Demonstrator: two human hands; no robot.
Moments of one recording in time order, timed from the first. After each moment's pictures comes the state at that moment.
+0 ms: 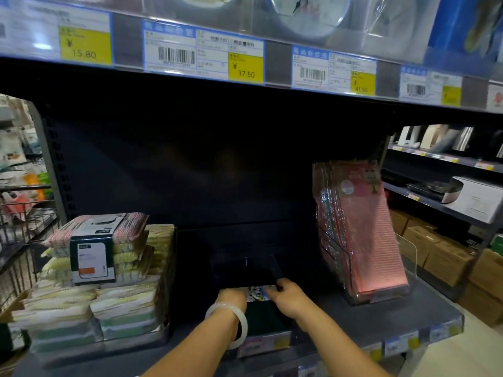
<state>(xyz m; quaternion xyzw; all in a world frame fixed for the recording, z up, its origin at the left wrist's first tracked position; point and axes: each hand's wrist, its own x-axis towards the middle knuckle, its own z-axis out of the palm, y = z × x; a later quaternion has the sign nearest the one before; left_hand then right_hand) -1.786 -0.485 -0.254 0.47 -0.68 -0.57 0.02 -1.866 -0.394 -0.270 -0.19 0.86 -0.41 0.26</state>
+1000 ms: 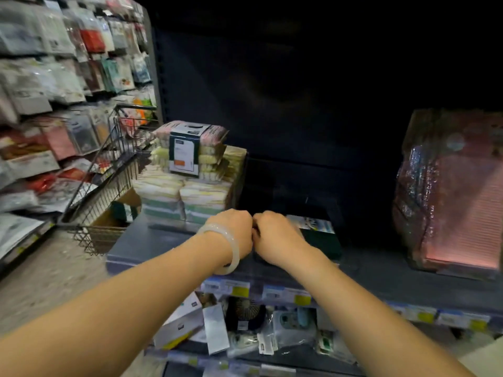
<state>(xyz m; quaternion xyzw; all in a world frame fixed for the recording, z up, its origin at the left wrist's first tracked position) -1.670 -0.506 -0.226 0.37 -0.92 -0.08 -0.07 -1.742 -0.440 -0.230 -0.55 0.83 -0.09 0.08</state>
